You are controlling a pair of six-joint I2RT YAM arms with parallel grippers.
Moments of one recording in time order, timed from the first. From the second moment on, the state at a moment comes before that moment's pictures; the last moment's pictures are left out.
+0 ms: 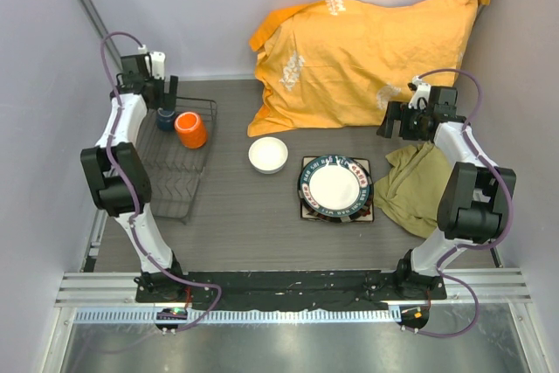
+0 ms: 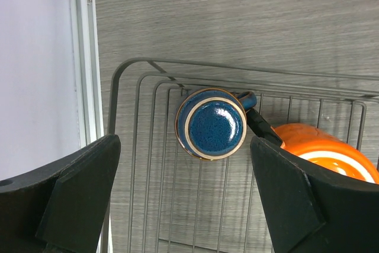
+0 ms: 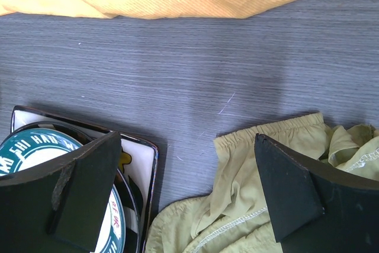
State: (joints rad) left arm 0.15 1.93 1.69 -0.46 0.01 0.27; right arm -0.19 1.66 1.20 -0.38 -0.40 -0.05
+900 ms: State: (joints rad) left arm 0.10 2.06 1.74 -0.48 -0.04 0.35; right arm -0.19 1.66 1.20 -0.38 -0.39 -0.05
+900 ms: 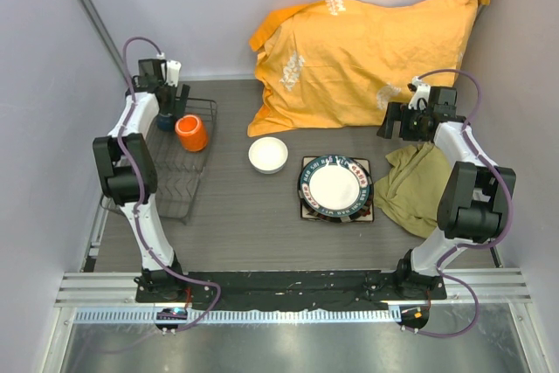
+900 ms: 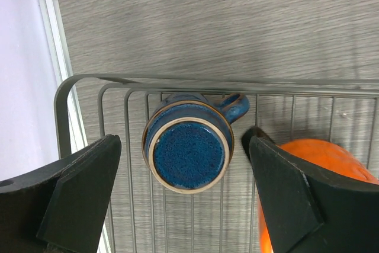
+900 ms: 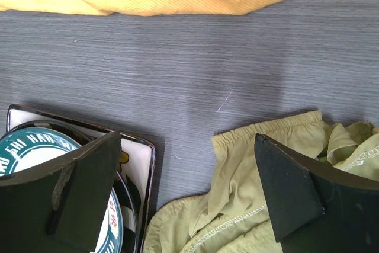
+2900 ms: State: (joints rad) left arm 0.10 2.15 1.82 -0.55 -0.06 0.37; right arm -0.18 1.69 1.22 -0.39 -0.39 -0.06
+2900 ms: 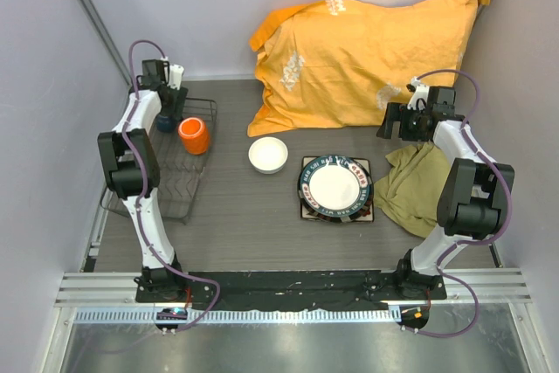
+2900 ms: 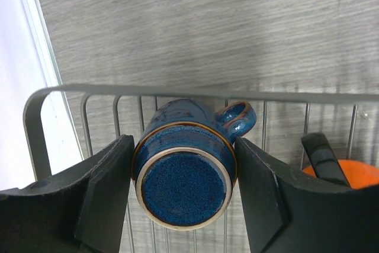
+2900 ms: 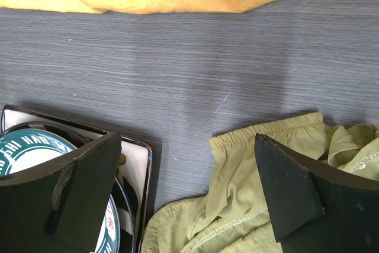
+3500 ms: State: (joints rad) left arm 0.10 1.95 1.78 -0.61 0.01 0.33; right arm -0.18 1.69 1.22 -0.39 -0.39 -0.06
